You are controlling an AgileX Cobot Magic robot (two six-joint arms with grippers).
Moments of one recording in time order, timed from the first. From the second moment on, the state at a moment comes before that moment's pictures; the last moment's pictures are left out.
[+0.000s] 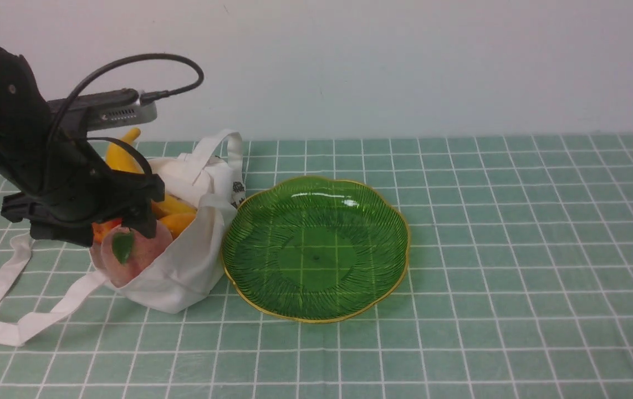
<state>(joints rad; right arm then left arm) 0.16 -0.01 0.02 -0.04 0.39 0.09 -0.10 1.63 -1.22 -0.05 0.88 -0.18</state>
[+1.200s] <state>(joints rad) 0.16 -0.01 0.02 -0.04 0.39 0.09 -0.25 1.64 -1.64 -0.05 1.09 -0.15</state>
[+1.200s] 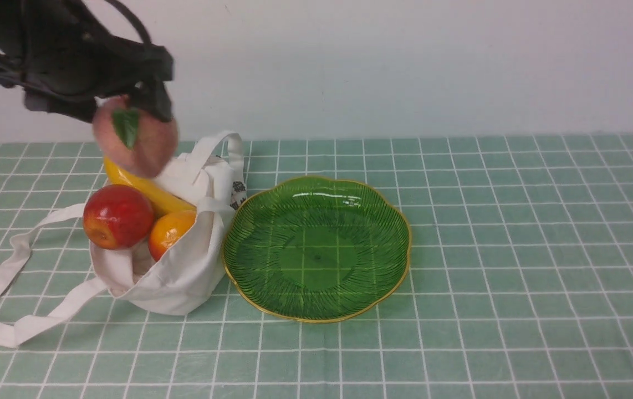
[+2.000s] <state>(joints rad) 0.16 -0.01 0.02 -0.04 0.39 0.09 -0.62 2.07 -1.64 0.05 0.60 -0.21</state>
